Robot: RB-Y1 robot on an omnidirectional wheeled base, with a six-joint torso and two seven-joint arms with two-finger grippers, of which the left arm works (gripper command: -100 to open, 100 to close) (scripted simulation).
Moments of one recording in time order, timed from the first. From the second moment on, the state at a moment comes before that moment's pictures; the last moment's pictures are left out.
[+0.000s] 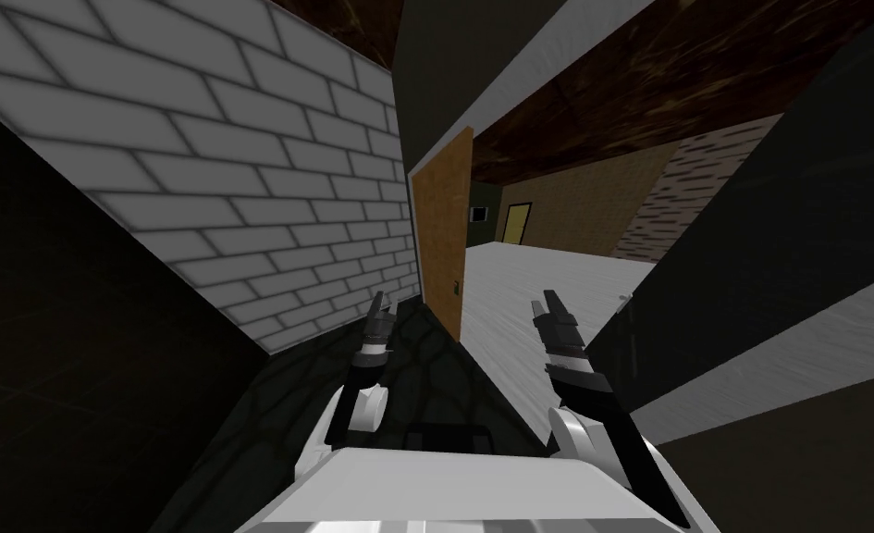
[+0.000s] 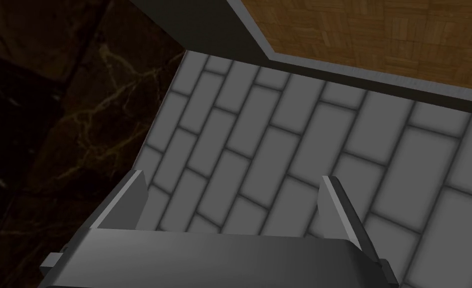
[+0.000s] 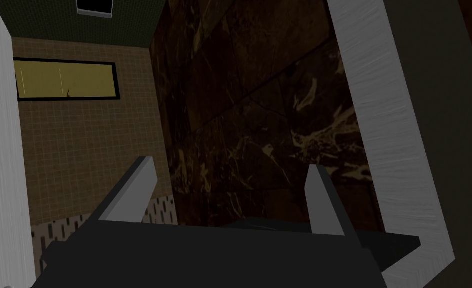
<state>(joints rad) 0.37 0.06 -0.13 -2.06 -0.05 -0.47 0.14</state>
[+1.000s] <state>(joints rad) 0.28 0.08 -0.18 -1.82 -0.06 -0.53 0.15</state>
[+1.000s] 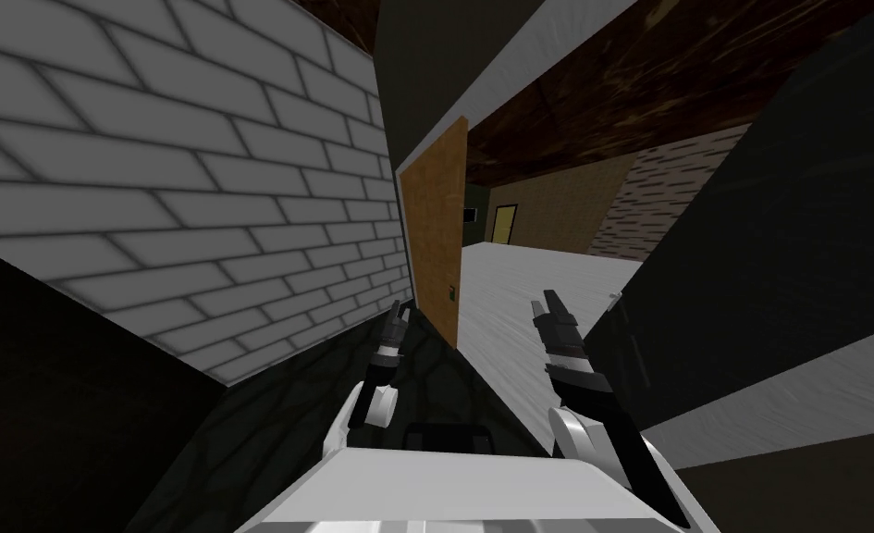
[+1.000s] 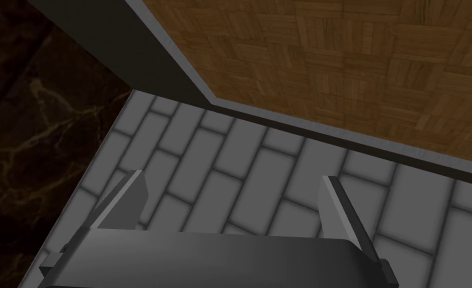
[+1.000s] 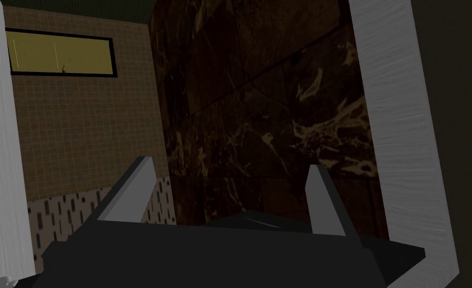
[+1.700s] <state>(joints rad) 0.22 0.09 -0.22 -1.62 -0.06 -0.57 0.15</state>
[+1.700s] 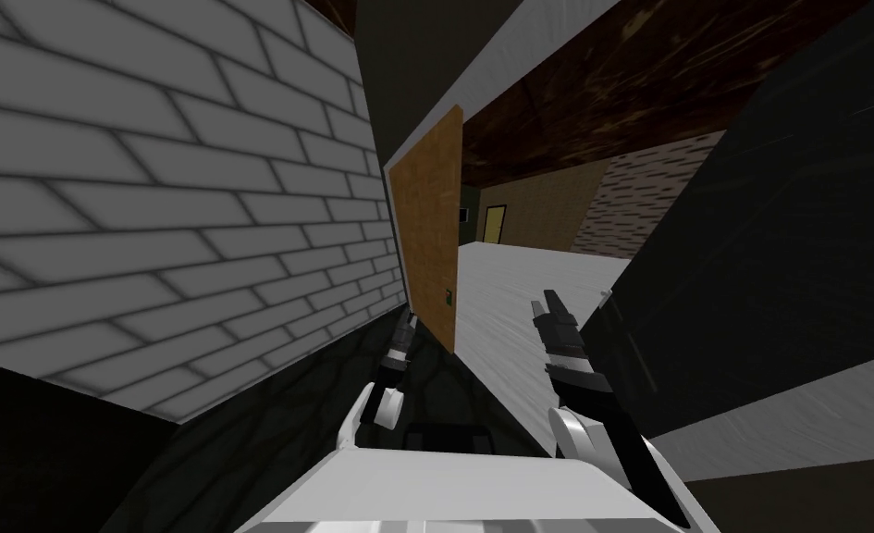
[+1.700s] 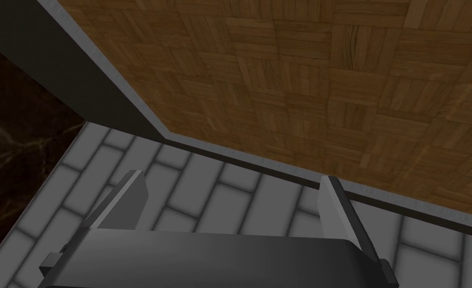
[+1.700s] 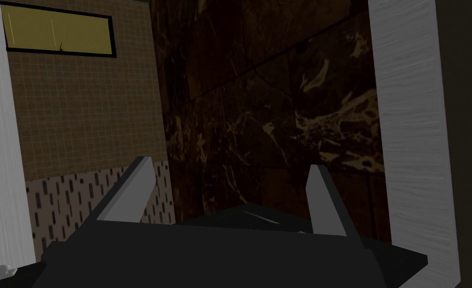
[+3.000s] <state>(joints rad) 0.09 0.10 -0.29 -1.28 -0.07 -0.65 0.15</state>
